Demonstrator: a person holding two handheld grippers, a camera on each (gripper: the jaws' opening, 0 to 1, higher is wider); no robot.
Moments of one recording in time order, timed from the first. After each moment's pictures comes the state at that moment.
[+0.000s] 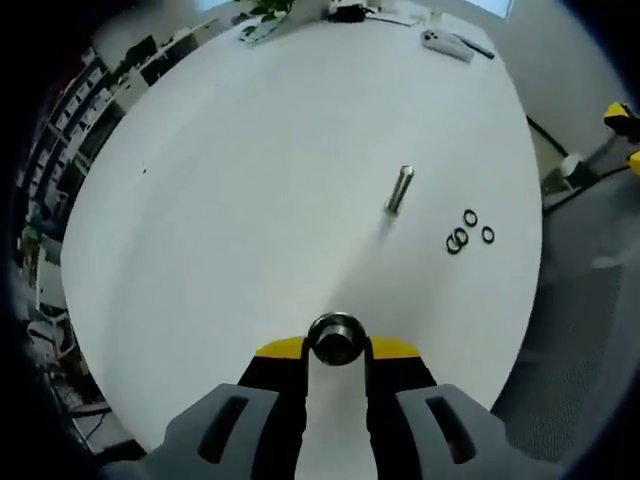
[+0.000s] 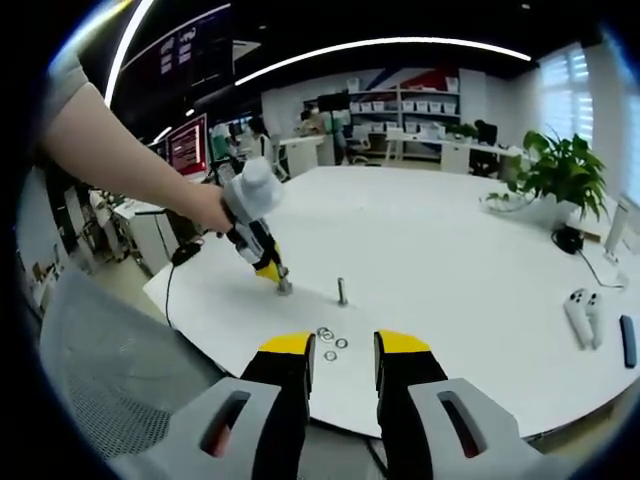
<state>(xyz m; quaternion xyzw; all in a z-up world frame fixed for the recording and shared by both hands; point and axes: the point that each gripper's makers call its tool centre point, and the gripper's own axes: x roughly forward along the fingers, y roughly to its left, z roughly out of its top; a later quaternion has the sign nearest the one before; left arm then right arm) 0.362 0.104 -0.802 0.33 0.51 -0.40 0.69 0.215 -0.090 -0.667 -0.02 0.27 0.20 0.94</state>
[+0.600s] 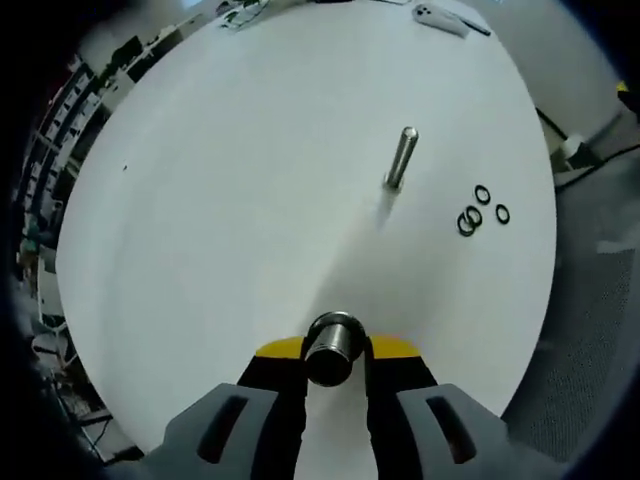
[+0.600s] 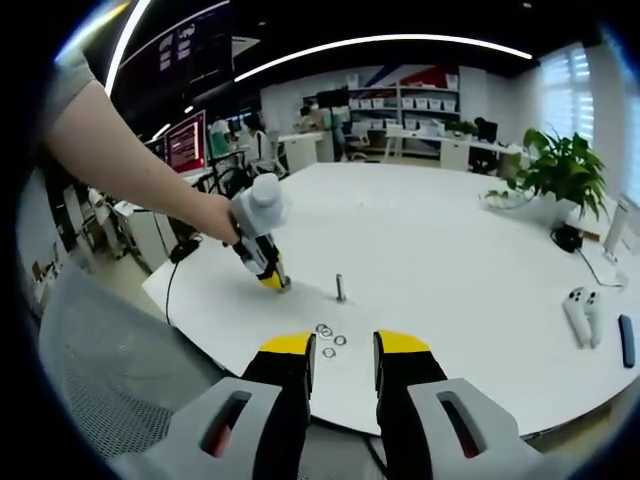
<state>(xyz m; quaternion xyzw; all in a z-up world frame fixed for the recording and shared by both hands) 0.354 0.105 -0.818 0.35 0.52 -0.40 0.67 0.215 -0.092 -0.670 -0.02 0.28 0.20 0.94</state>
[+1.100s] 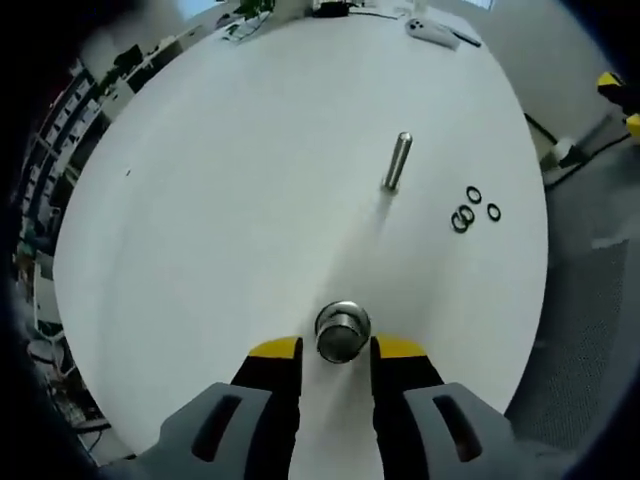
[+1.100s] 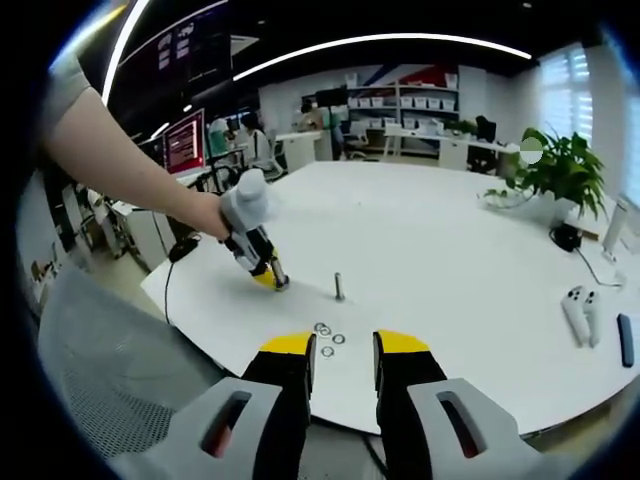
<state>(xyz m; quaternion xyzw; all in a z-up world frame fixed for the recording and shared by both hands) 0.346 0.117 -0.813 0.34 0.50 -0.43 0.68 0.215 -0.093 -0.671 -0.02 0.28 0.20 0.94</state>
